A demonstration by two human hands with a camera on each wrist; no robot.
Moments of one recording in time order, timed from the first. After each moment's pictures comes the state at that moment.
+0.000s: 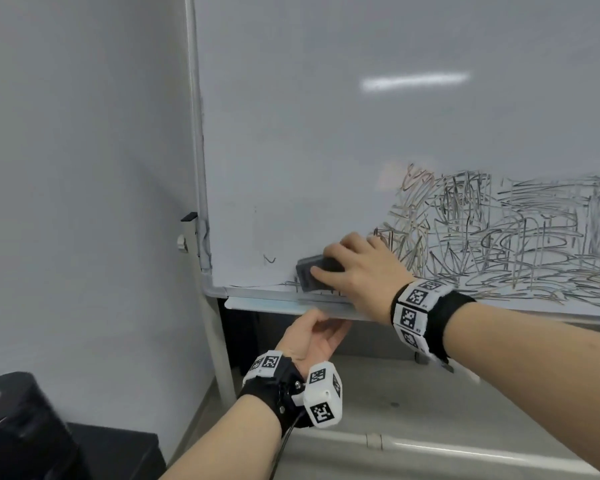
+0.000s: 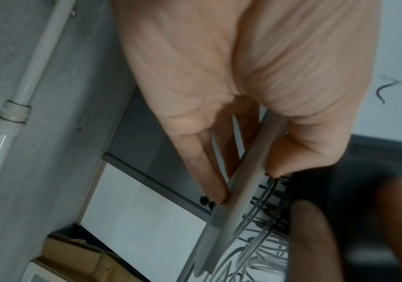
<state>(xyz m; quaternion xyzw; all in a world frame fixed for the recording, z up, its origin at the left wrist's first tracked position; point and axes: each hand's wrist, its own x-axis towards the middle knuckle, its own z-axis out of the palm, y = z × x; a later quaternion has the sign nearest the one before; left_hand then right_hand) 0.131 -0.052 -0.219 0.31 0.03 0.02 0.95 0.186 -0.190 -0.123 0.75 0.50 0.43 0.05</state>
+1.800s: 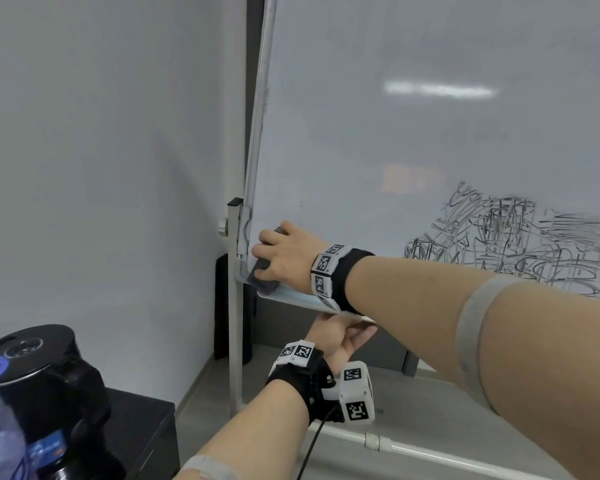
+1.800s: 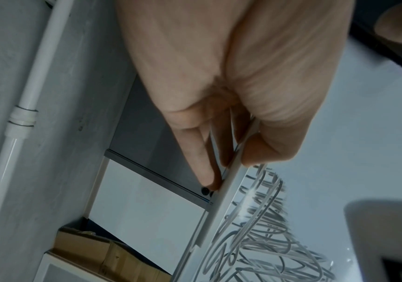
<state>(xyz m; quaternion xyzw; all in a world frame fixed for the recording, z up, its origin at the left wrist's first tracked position) 0.114 -0.051 -0.220 0.39 0.08 0.03 0.91 0.124 -0.036 -0.076 0.65 0.58 0.32 0.38</state>
